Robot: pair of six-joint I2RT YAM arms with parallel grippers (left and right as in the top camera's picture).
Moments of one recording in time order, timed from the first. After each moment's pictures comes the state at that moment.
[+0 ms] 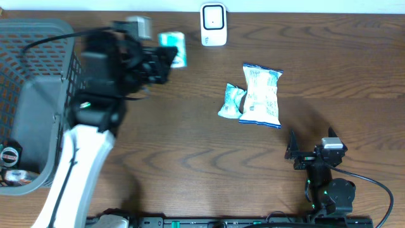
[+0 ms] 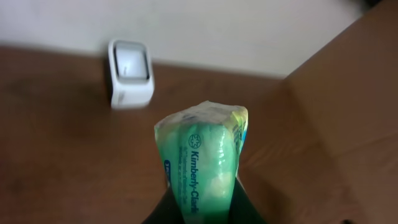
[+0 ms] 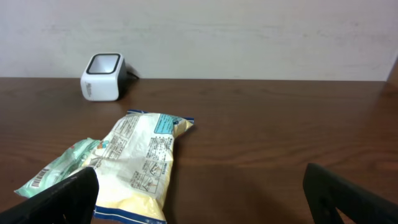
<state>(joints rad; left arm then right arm) -0.22 1.34 1.25 -0.39 0.43 -0.40 0.01 0.02 0.01 -0.07 -0.02 0.01</state>
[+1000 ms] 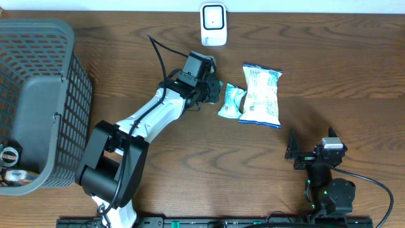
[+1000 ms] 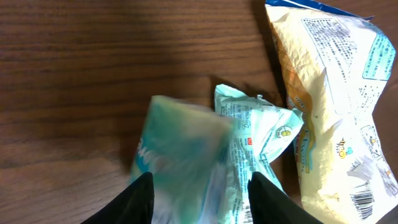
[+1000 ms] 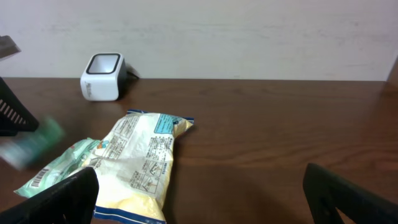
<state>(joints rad) -0.48 1.89 1.25 -0.30 0.20 -0.40 0.01 0.02 0.01 -0.07 -0.02 0.01</state>
